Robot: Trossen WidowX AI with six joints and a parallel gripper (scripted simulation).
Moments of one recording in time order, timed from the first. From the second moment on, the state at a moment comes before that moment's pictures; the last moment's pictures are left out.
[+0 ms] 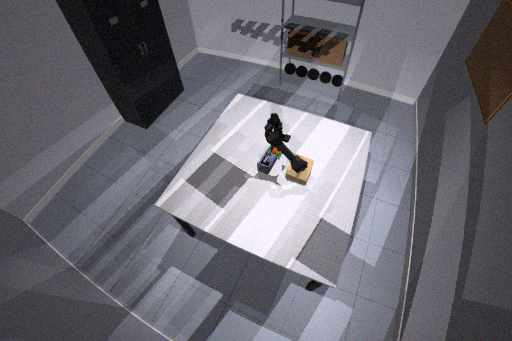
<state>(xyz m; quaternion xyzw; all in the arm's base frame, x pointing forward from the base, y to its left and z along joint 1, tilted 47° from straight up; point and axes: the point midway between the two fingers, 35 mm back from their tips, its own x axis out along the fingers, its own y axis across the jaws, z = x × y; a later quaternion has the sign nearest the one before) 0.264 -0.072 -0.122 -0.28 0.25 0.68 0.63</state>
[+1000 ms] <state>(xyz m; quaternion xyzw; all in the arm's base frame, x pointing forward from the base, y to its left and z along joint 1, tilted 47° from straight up) 0.271 -0.130 -0.068 -0.29 0.26 0.67 0.63</state>
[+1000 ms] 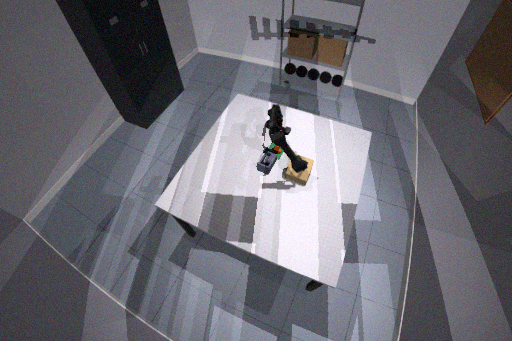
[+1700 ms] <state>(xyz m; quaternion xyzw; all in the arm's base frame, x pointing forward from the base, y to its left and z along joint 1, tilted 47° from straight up) 0.270 -0.132 -0.065 -0.29 0.26 0.67 0.63</state>
